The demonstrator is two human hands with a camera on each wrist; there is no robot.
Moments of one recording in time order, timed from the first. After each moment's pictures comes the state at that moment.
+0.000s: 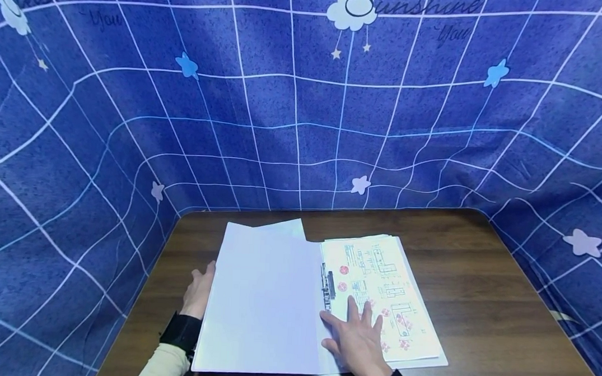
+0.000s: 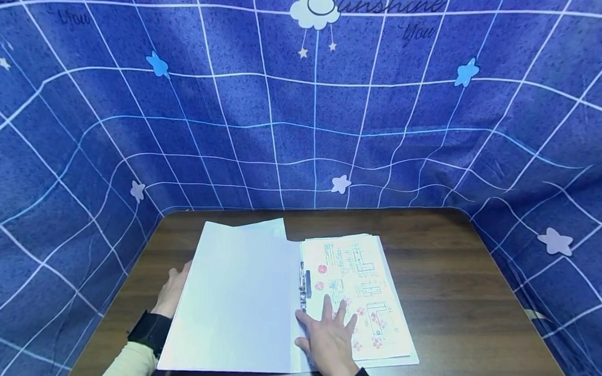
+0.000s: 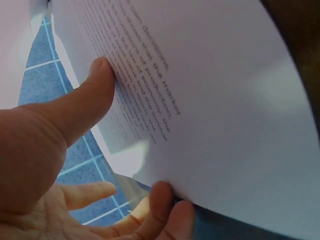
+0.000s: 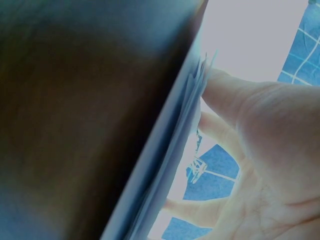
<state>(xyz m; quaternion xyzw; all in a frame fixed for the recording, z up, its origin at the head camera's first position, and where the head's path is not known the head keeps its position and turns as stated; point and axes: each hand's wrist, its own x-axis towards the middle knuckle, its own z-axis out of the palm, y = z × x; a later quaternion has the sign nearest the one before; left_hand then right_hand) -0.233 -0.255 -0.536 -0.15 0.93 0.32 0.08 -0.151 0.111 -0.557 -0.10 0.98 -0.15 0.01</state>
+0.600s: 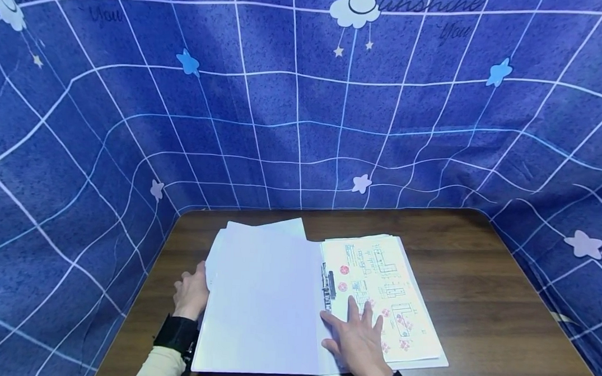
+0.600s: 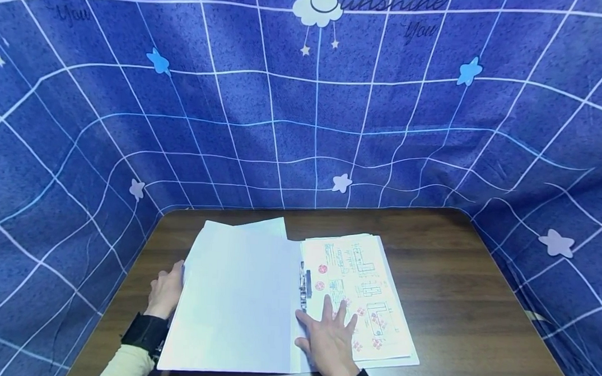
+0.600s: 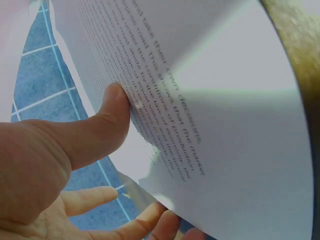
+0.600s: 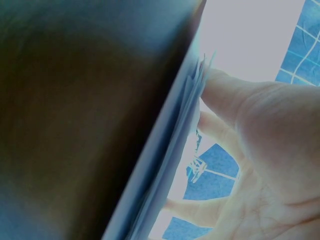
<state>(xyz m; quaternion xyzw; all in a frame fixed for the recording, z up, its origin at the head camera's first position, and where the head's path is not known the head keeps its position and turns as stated) -0.231 -0.267 -0.540 -0.13 0.97 0.20 0.01 -0.151 0.109 -0.562 -0.10 0.98 -0.14 0.01</state>
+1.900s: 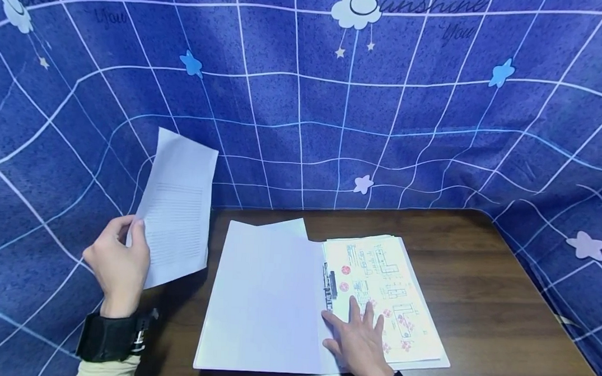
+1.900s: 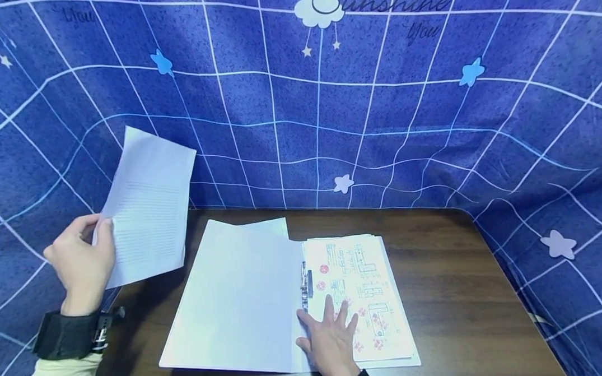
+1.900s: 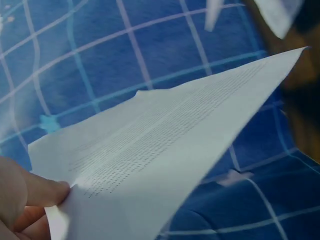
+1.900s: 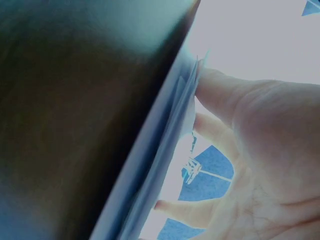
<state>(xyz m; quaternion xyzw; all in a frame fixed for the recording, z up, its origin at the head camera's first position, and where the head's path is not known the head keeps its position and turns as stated) -0.199 -0.290 -0.379 -0.11 0.82 0.27 -0.50 -0.150 0.108 -0.558 -0.09 0.98 -0.16 0.03</state>
